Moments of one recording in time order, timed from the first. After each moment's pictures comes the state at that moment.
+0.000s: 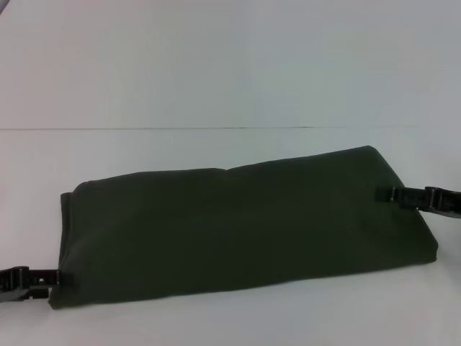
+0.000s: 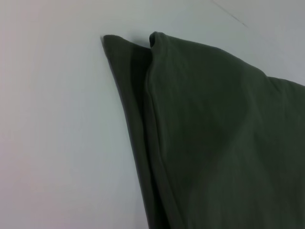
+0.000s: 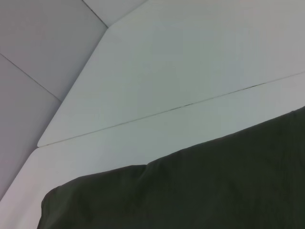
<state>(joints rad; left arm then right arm) -0.51 -1.91 0.47 0.62 2.44 1.48 -2.24 0.57 1.95 -0.62 -0.59 -2.08 -1.30 2.09</state>
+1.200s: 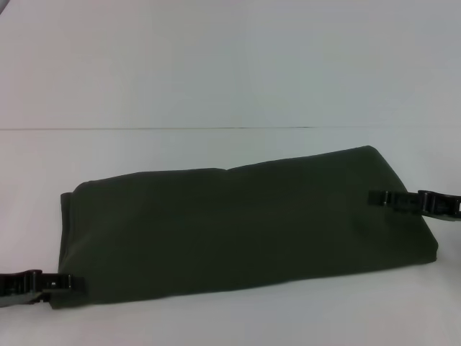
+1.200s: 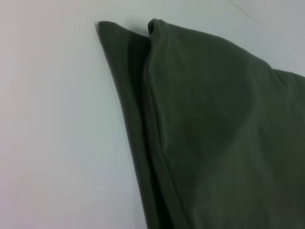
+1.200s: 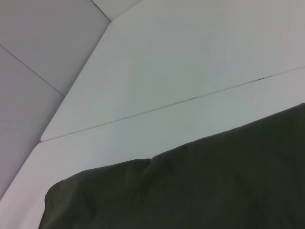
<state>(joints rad) -0.53 -1.93 0.50 0.59 2.45 1.44 -2.25 0.57 1.97 -0.64 -0.59 -2.08 -1.29 2.09</state>
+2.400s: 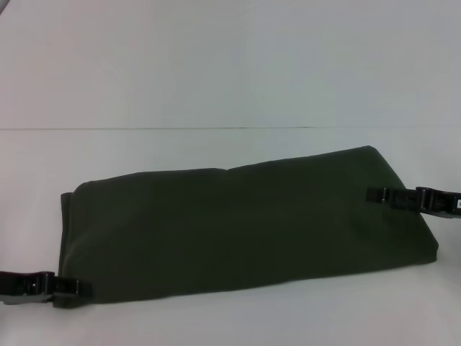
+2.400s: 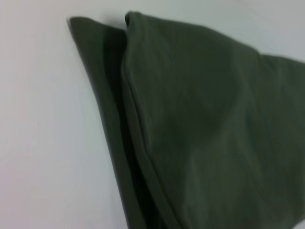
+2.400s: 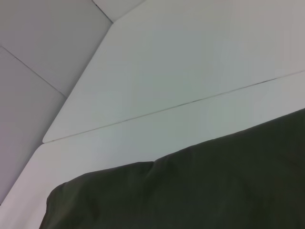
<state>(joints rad) -0.55 -1.93 0.56 0.60 2.46 1.46 -2.25 0.58 1.96 -0.64 -0.59 -2.08 -1.29 2.10</state>
